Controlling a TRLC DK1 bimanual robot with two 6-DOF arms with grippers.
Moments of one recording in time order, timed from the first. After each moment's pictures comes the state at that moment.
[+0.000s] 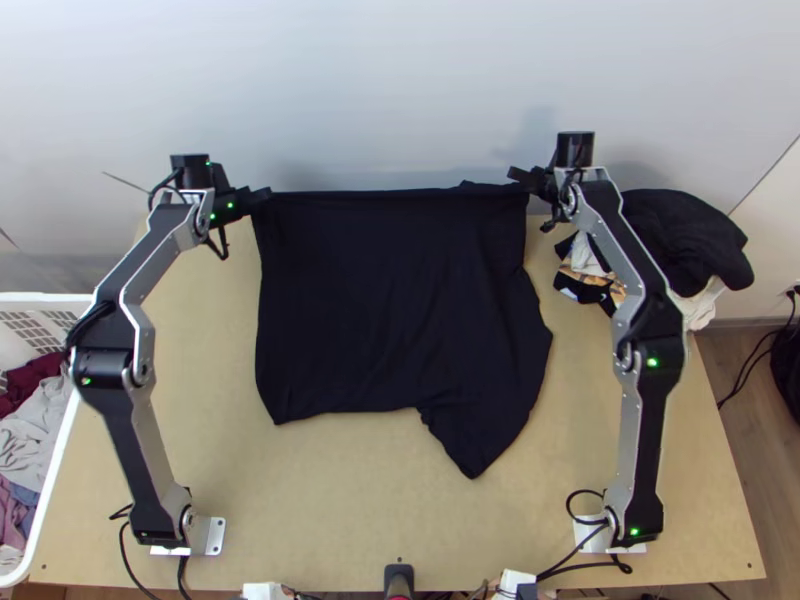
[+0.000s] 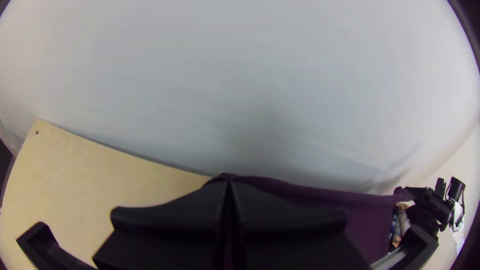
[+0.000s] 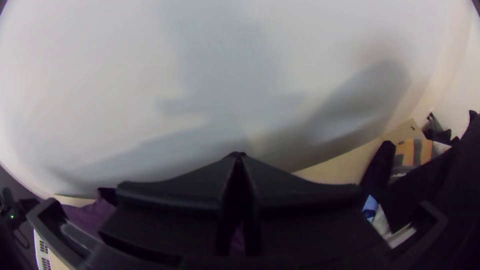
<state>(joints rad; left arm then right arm) 0.01 2.13 1.86 -0.28 0.17 -0.33 0.14 2.32 2.19 -0.46 0.09 0.38</state>
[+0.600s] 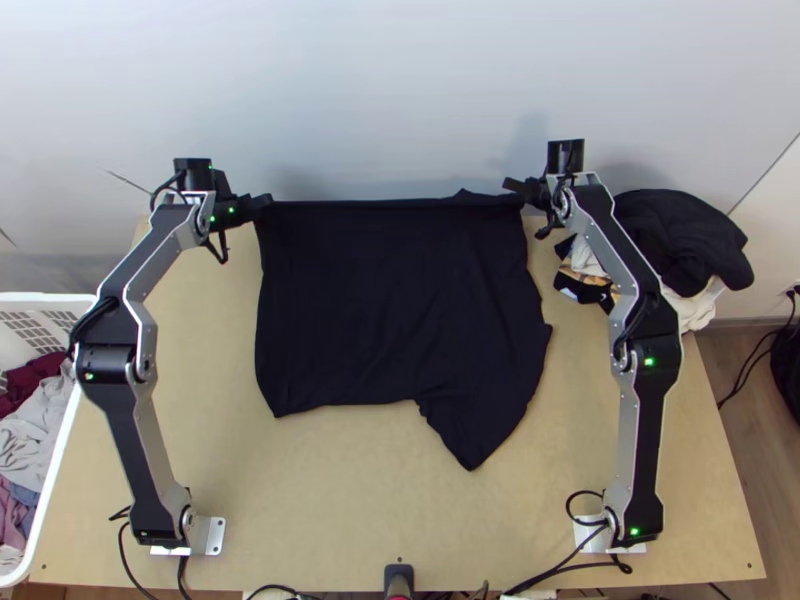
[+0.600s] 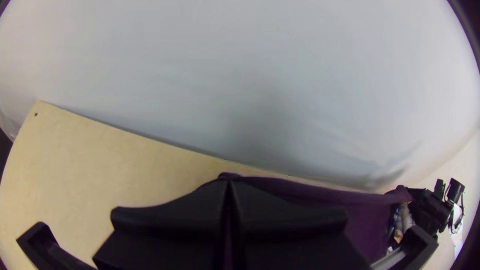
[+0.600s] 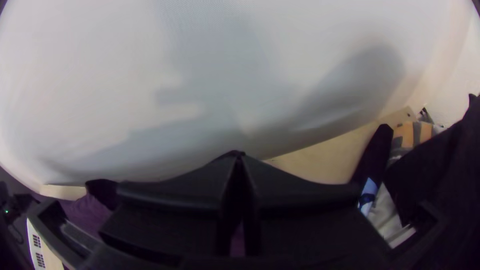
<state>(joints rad) 0.02 2.15 1.86 -0.34 0.20 -0.33 0.16 2.32 2.15 -0.50 0.12 0.37</state>
